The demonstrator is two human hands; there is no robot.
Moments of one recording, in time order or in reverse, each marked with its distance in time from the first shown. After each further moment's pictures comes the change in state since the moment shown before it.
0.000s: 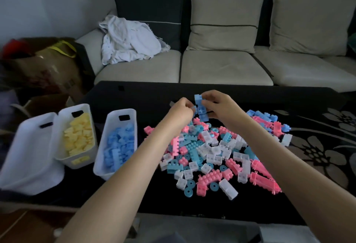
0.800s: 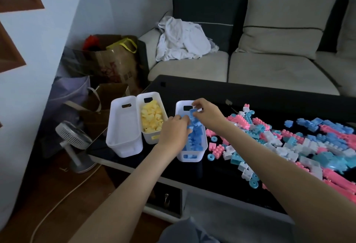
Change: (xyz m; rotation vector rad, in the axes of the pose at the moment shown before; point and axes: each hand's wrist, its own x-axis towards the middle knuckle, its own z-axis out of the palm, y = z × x) left_hand -0.064 -0.148 -0.123 0.791 0.399 0.282; right_hand 0.004 -0.035 0.202 -0.358 -0.172 -0.145
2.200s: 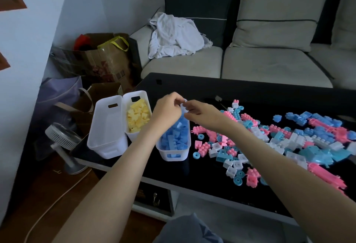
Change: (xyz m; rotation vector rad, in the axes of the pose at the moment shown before) left_hand 0.045 0.025 -0.019 -0.481 0.020 -0.108; right_hand -0.018 0.017 -0.040 -0.019 -0.247 -0.078
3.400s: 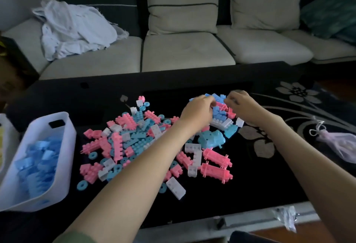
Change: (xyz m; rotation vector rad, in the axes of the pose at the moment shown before) left_hand 0.004 0.217 0.271 0.046 -0.448 0.534; right_hand -0.178 0.236 -0.210 -0.258 0.460 0.512
